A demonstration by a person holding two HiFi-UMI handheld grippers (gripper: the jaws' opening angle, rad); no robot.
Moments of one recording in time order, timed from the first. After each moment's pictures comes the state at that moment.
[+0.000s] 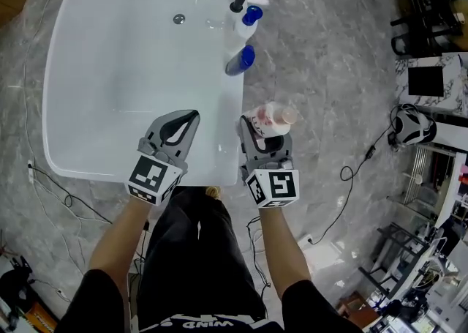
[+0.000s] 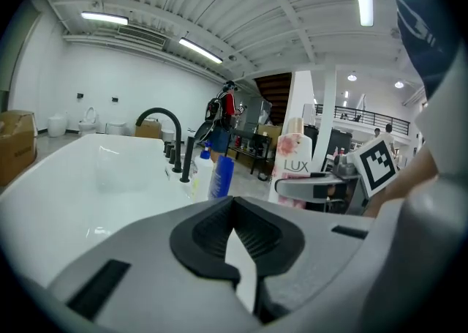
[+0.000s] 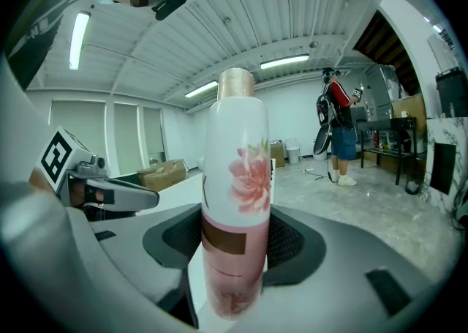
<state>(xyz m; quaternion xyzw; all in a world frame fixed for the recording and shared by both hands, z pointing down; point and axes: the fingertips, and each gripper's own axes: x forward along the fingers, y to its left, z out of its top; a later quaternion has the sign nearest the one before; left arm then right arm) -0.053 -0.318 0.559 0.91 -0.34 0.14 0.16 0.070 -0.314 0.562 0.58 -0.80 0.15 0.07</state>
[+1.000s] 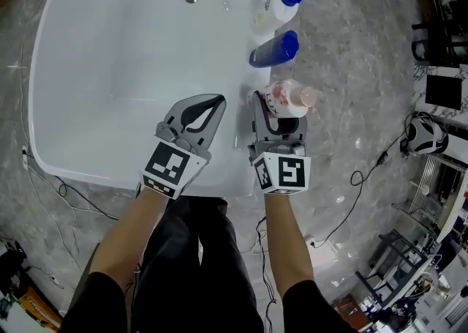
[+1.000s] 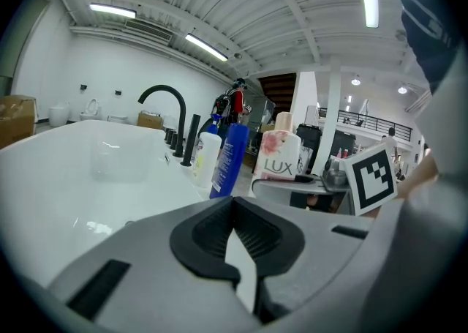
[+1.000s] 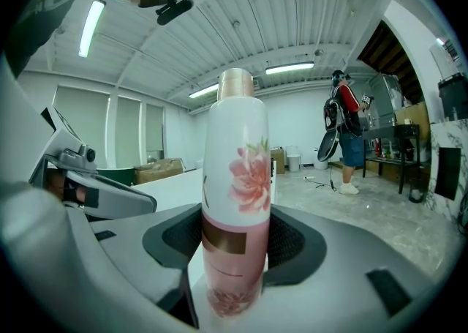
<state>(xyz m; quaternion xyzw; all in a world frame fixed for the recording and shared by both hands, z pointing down) -0.037 -0.345 0.645 0.91 -0.35 0.13 0.18 0.054 -0.365 0.644 0.58 -0.80 0.10 0.07</state>
